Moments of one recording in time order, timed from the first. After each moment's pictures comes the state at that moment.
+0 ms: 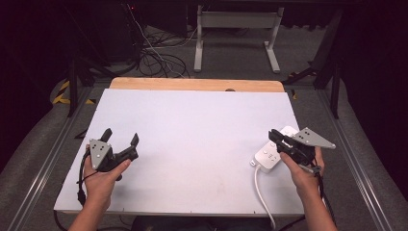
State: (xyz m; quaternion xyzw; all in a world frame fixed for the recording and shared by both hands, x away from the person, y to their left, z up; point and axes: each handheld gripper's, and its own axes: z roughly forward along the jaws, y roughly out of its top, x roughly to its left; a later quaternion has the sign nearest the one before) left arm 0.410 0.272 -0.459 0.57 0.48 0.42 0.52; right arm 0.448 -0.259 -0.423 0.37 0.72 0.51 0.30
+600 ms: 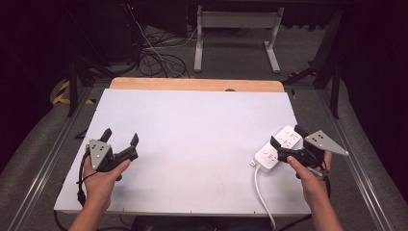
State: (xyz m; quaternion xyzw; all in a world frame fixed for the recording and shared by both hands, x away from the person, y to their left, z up) left arm 0.409 0.272 -0.459 0.57 0.48 0.42 0.52; right arm 0.442 -0.277 -0.424 0.40 0.65 0.55 0.34
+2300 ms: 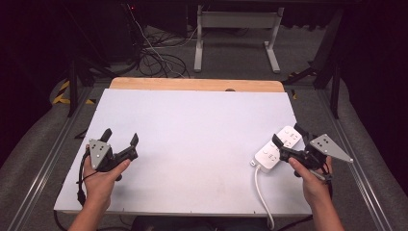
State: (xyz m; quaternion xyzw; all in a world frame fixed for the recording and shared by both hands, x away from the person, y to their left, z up) left arm 0.410 0.273 -0.459 0.56 0.48 0.42 0.52; right arm 0.437 -0.279 -0.427 0.37 0.62 0.60 0.35
